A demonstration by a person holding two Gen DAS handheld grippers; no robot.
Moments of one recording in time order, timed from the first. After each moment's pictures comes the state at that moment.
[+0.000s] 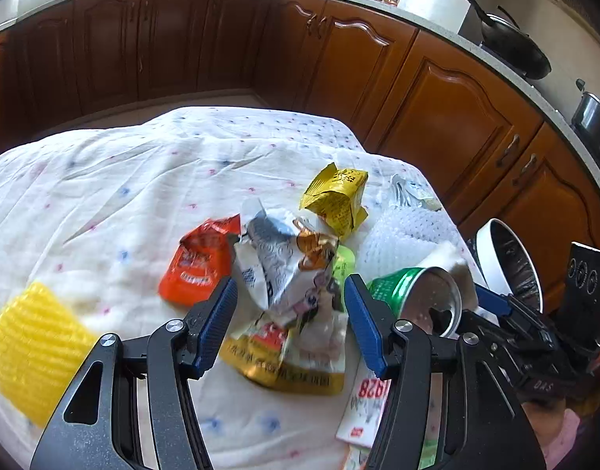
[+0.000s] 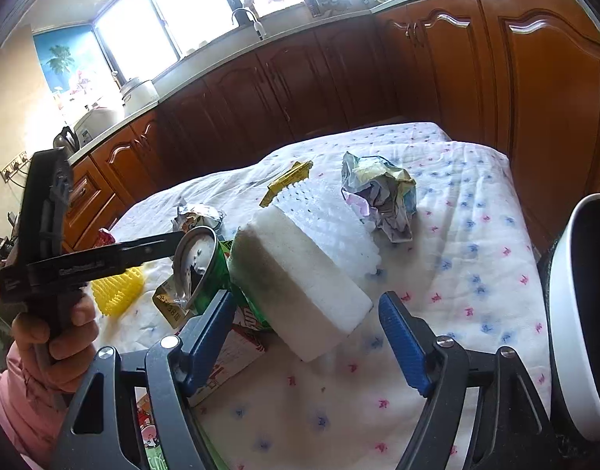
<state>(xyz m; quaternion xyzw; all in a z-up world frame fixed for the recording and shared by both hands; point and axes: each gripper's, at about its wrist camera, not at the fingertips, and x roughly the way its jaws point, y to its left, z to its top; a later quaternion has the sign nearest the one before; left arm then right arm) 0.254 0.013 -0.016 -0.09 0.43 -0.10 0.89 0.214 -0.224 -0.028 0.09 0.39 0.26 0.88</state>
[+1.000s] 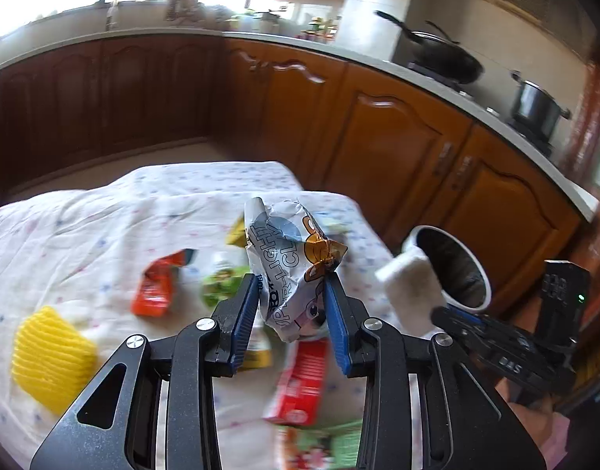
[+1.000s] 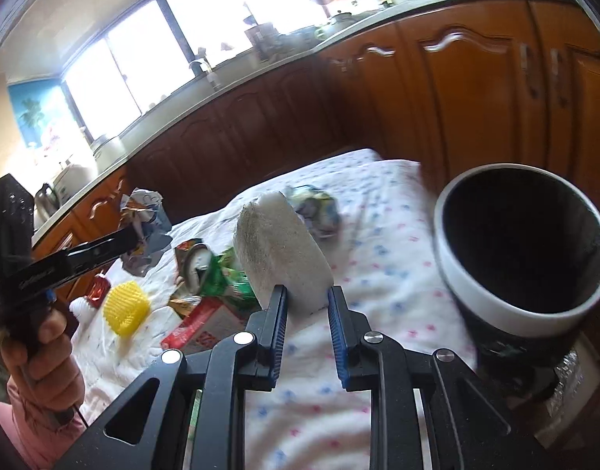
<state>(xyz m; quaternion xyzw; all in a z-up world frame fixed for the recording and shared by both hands) 0.186 -0.025 0.057 -0.07 0.35 -0.18 0.92 0.134 -0.300 0.005 0.16 0.35 0.16 0.91</state>
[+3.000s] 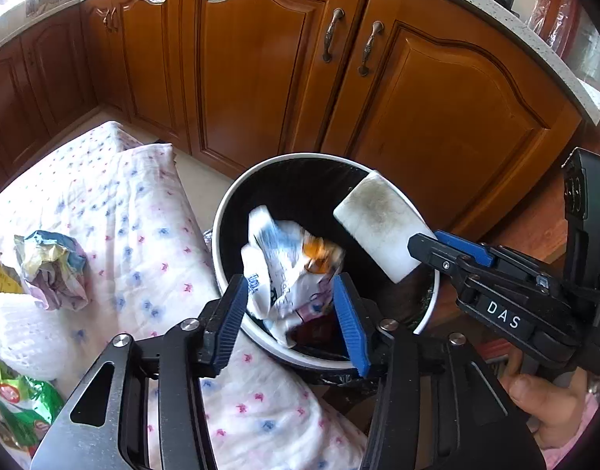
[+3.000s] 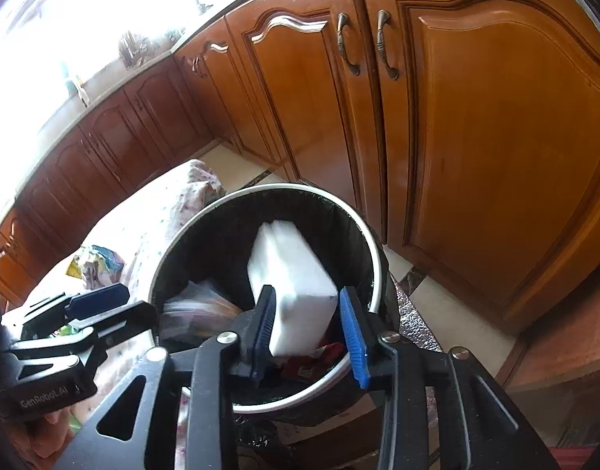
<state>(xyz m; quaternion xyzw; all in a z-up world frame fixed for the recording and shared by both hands) 0.257 -0.315 0.007 0.06 0.46 -0.29 0.84 0.174 -0.474 -0.008 0.17 0.42 -0.04 0.89</state>
